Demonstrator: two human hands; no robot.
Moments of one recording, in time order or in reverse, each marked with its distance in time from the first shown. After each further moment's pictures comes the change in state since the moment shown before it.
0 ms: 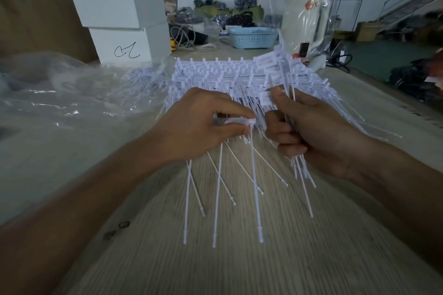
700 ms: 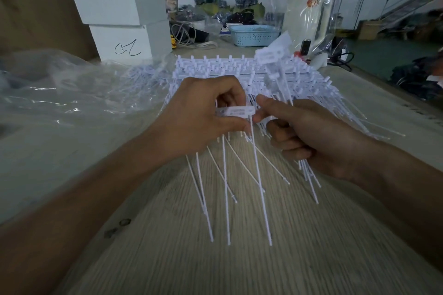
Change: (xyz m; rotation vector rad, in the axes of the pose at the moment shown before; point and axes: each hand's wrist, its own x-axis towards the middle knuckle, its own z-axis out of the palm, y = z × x) left_hand 0.002 0.006 -0.003 -0.071 0.092 -0.074; right_hand -0.002 -0.001 0.005 -0.148 0.000 0.082
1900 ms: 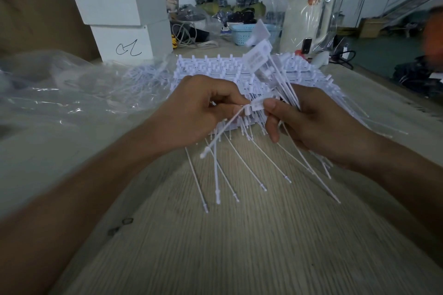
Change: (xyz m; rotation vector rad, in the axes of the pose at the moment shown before) left_hand 0.004 -0.006 -0.009 -0.065 -0.098 -0.016; right_hand -0.006 -0.007 -0.001 -0.508 0.028 -0.508
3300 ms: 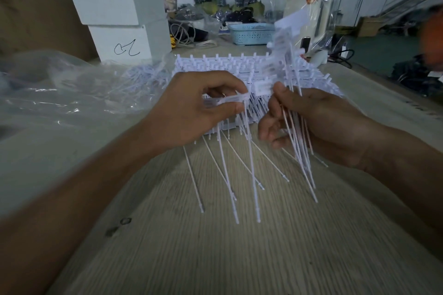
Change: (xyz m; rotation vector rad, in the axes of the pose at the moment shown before) left_hand -0.002 0.000 0.002 0.012 0.135 -0.002; right_hand 0.003 0.017 -0.011 0.601 -0.133 0.339
